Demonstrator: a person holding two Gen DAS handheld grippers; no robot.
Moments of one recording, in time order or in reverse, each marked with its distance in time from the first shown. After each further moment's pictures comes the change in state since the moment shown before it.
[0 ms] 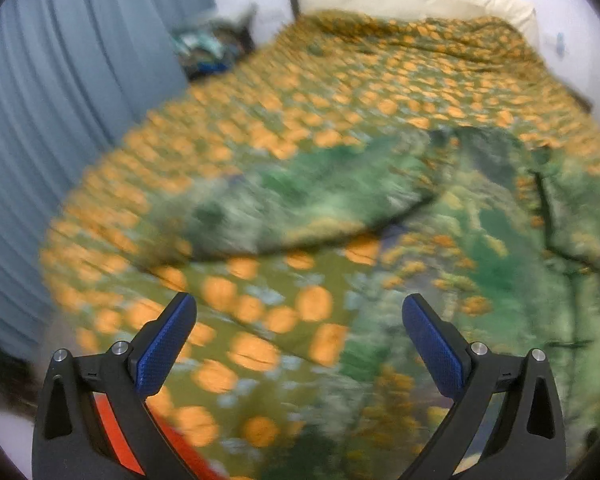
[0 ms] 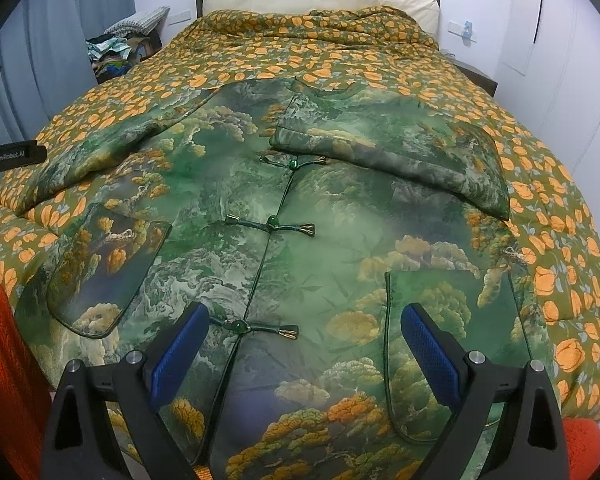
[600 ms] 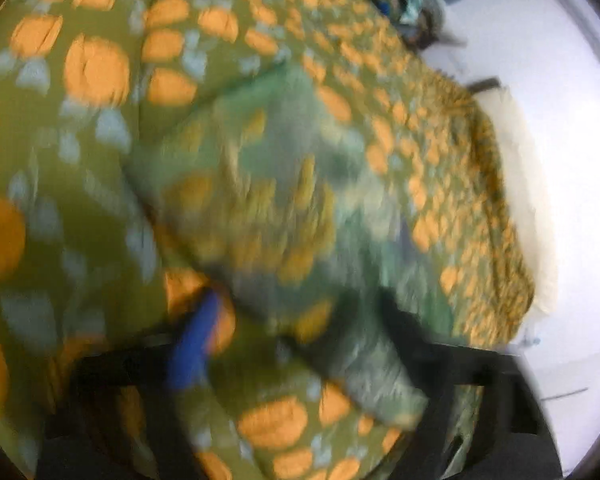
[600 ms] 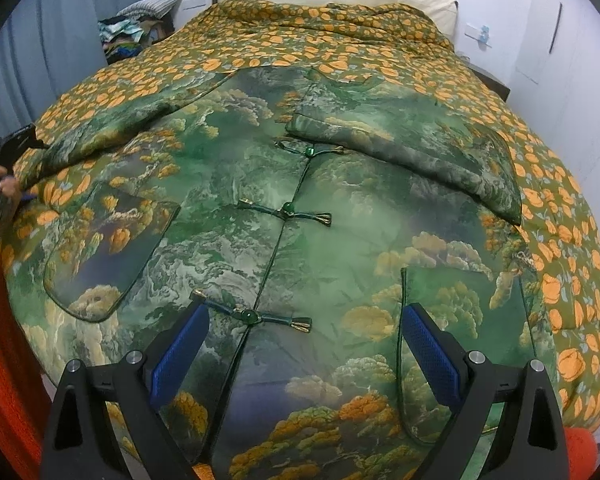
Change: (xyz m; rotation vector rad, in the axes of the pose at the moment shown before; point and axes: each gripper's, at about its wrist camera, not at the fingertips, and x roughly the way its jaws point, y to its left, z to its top) left arm 0.178 0.238 -0.002 -1.008 0.061 -0.321; right arm 0.010 0.015 -0.004 -0.074 0.031 0.001
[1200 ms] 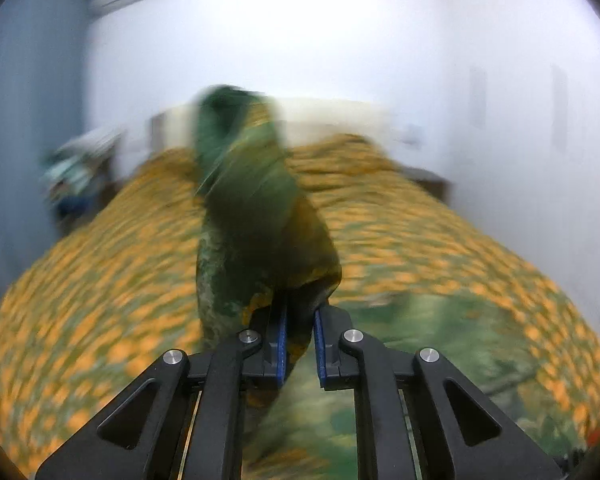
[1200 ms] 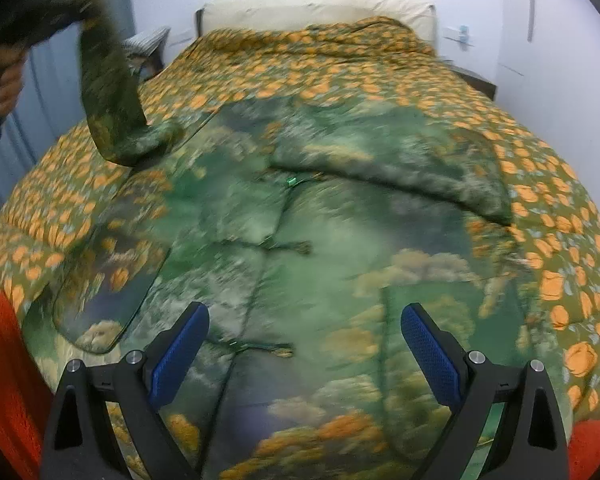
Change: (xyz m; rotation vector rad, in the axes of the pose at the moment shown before) left arm -0.129 -0.363 -0.260 1.335 -0.211 -0.380; right arm -0.011 -0.034 0.003 0.128 -0.107 0.031
